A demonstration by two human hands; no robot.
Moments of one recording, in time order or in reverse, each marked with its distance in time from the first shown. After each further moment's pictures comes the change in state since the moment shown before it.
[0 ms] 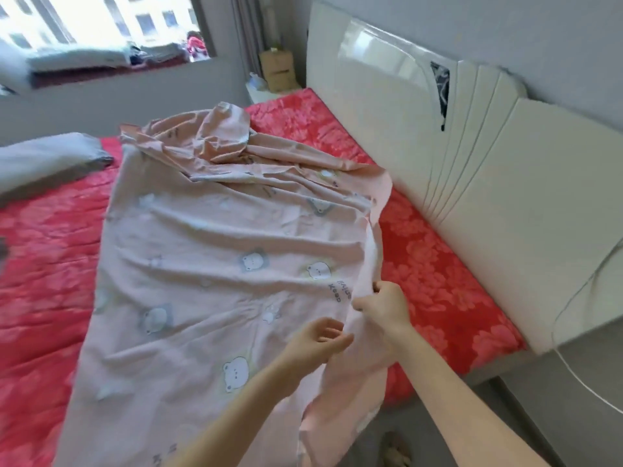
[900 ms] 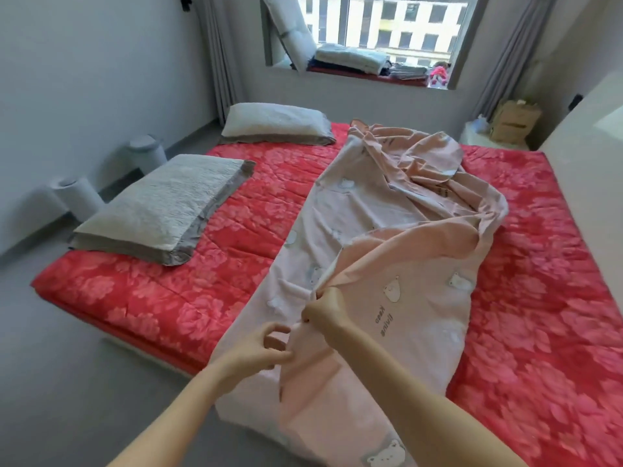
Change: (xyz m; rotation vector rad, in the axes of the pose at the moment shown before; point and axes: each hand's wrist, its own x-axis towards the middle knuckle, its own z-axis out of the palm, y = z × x) left_hand -0.272 -0.166 -0.208 -0.342 0.552 -0.122; right_hand -0.223 -0.146 0.306 -0.254 -0.758 -0.285
